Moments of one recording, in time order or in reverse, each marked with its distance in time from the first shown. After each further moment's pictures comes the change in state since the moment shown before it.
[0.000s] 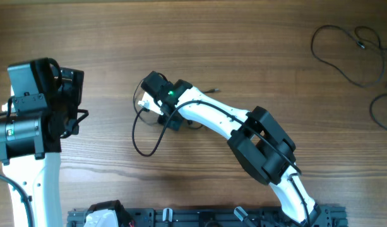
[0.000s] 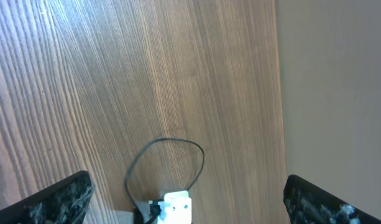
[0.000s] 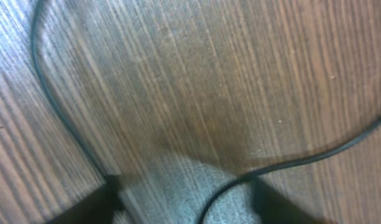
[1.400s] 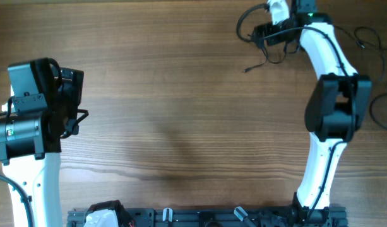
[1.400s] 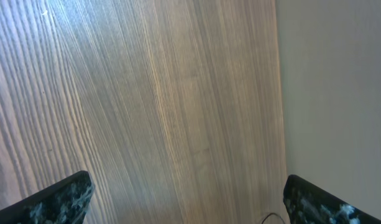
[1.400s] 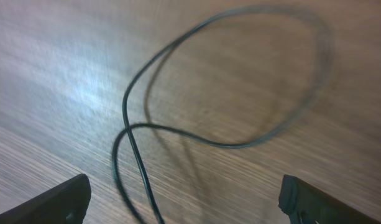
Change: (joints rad) left arm 0.000 0.000 0.000 -0.001 -0.003 0.000; right arm -0.868 0.080 0.298 0.116 -0.323 0.105
